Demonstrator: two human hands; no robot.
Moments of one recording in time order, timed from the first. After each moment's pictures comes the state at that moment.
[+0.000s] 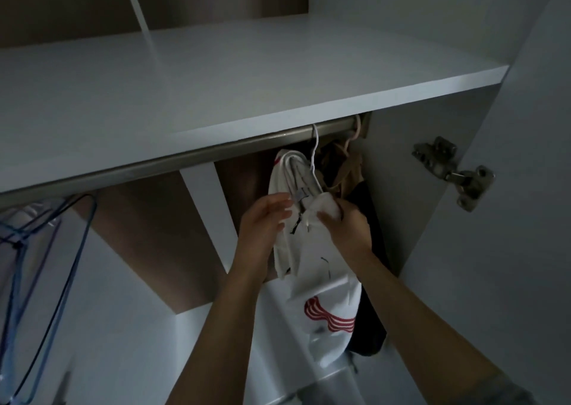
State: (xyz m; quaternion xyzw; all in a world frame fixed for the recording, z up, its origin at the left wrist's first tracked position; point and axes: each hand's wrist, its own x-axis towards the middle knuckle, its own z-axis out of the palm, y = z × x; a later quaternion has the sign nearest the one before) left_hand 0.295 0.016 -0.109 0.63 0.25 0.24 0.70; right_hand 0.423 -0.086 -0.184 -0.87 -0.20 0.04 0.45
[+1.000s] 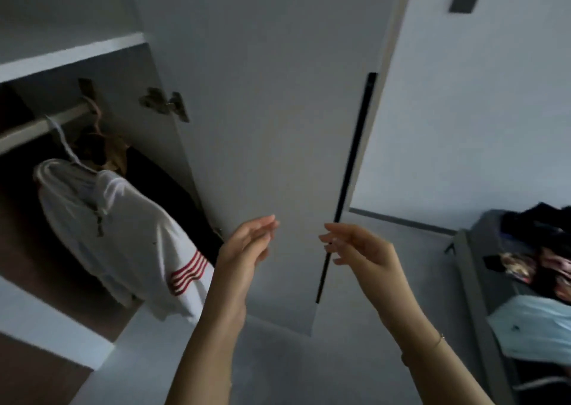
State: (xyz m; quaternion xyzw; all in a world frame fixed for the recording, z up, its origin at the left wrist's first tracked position) left_hand 0.102 -0.188 -0.127 0.62 -0.06 -0.10 0.78; right_hand 0.032 -0.353 -0.125 -0.74 0.11 -0.17 0.65
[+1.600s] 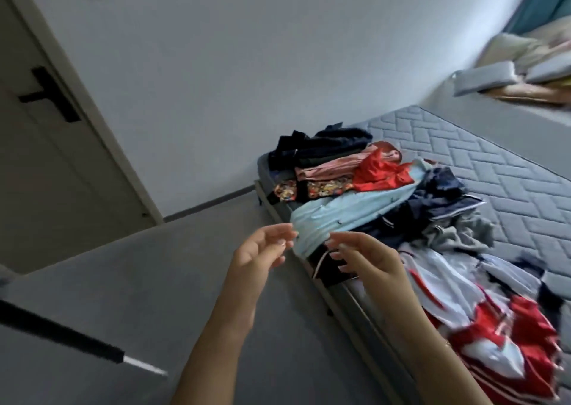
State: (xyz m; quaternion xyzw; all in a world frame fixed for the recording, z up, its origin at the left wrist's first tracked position) left_hand -0.177 -0.576 -0.143 0.58 -0.33 -0.42 0.61; right_hand -0.342 -0.643 -0.151 -0.61 0.40 -0.40 0.56
